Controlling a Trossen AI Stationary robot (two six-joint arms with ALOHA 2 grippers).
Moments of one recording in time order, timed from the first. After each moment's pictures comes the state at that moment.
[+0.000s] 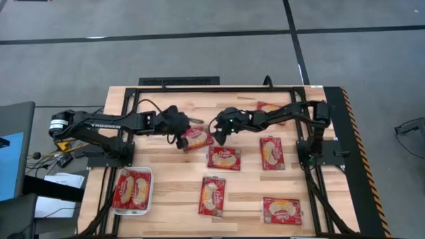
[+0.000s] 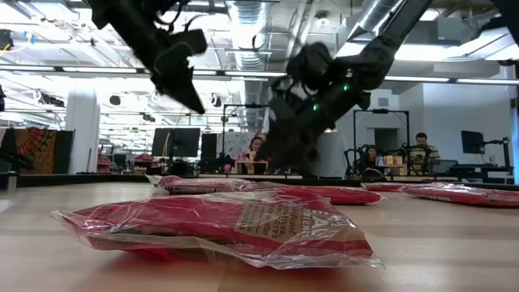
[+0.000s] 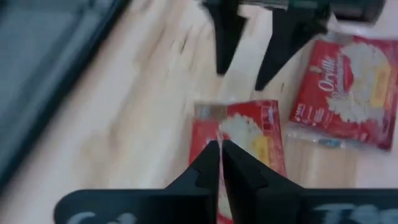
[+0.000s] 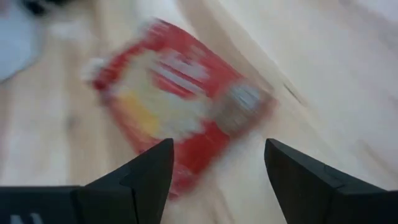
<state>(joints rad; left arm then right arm) 0.14 1.24 0.79 -0.24 -0.27 -0.08 -0.25 1.87 0.96 0.26 -0.11 0.36</state>
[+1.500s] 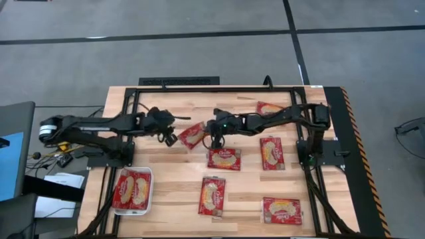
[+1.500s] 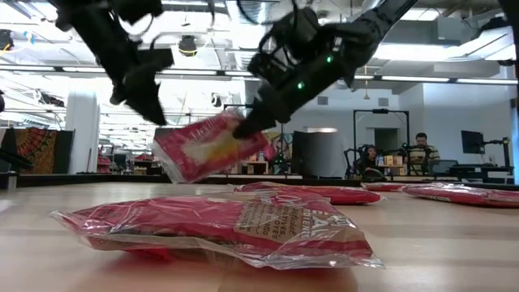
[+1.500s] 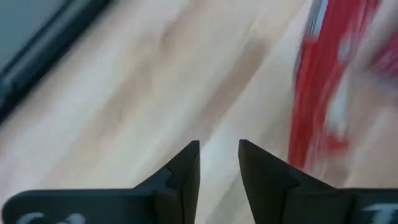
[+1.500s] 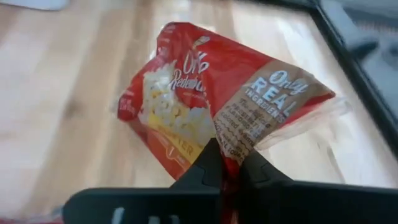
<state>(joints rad) 0.18 1.03 0.64 -0.39 -0.37 -0.24 -0.14 1.88 1.11 0.22 0.06 -0.22</state>
